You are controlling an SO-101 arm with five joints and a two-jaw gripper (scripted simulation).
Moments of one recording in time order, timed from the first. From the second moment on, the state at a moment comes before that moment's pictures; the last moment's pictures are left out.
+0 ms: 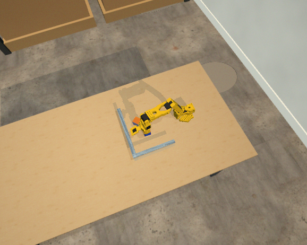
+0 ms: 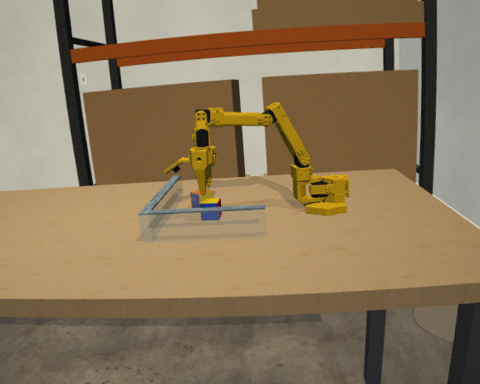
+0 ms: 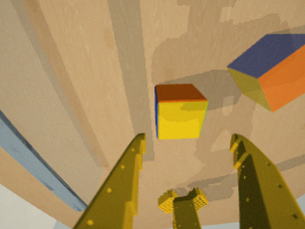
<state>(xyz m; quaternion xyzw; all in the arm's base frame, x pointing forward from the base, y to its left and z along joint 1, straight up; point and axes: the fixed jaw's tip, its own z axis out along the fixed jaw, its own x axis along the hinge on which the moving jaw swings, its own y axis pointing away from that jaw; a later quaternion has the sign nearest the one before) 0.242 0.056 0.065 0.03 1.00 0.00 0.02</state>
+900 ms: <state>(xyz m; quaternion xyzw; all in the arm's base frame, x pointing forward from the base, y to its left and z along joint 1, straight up) 0.238 0.055 0.061 0.03 1.00 0.00 0.01</state>
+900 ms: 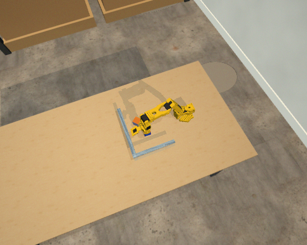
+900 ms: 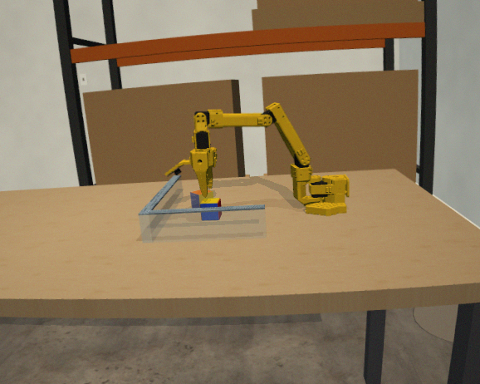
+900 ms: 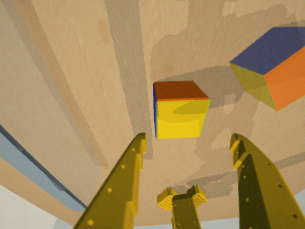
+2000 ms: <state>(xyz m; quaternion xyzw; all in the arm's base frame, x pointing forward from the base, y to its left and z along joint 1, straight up) 0.230 0.053 0.016 0.03 1.00 -0.01 -0.03</state>
